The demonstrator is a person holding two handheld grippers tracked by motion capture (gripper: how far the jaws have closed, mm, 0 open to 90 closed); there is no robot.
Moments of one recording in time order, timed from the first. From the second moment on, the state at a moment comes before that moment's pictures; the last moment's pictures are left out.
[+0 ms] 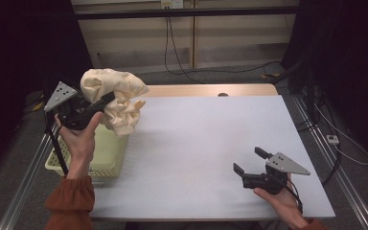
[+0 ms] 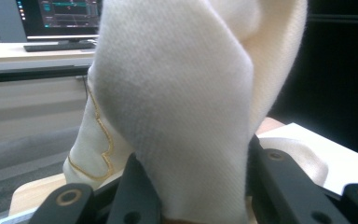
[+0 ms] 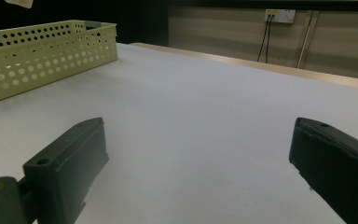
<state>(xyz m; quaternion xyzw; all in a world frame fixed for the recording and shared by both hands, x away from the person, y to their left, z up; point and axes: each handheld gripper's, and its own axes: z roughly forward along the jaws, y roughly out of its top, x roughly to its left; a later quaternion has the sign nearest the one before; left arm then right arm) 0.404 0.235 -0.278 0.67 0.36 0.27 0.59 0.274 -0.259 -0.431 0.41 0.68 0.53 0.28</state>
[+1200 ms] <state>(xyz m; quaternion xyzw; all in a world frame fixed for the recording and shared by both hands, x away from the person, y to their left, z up) 0.397 0.185 -0.270 0.71 0.31 0.23 0.59 0.272 -0.259 -0.431 0.41 0.68 0.54 0.28</state>
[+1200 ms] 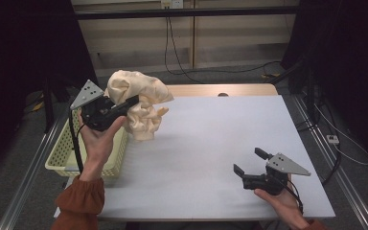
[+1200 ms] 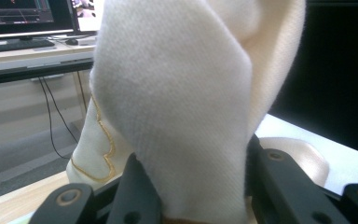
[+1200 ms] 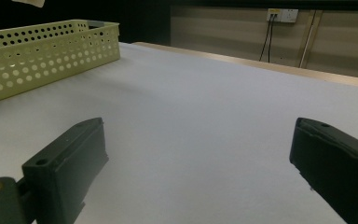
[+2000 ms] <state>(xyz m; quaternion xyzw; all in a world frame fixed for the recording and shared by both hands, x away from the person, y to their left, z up) 0.403 0.151 -0.256 0.73 0.29 0.22 0.58 0.277 -0.256 -0.431 0.41 0.68 0.54 0.27</state>
